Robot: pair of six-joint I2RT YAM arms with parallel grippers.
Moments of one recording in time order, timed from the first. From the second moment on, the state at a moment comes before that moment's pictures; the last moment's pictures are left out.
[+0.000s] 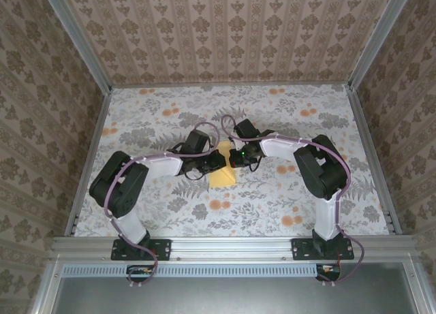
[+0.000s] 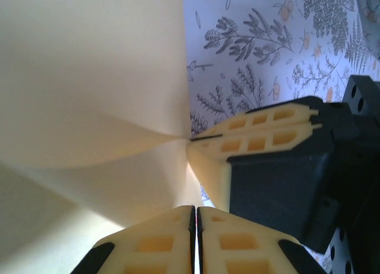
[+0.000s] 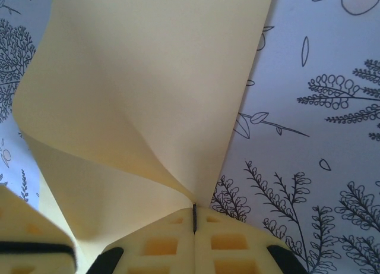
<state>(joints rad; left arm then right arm) -0.65 1.73 0.86 0.02 0.43 -0.83 0.55 1.97 1.23 -0.43 -0.29 0.34</state>
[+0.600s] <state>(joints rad) -0.65 1.77 0.87 0.01 0.43 -0.84 0.55 1.97 1.24 -0.43 -0.32 0.31</state>
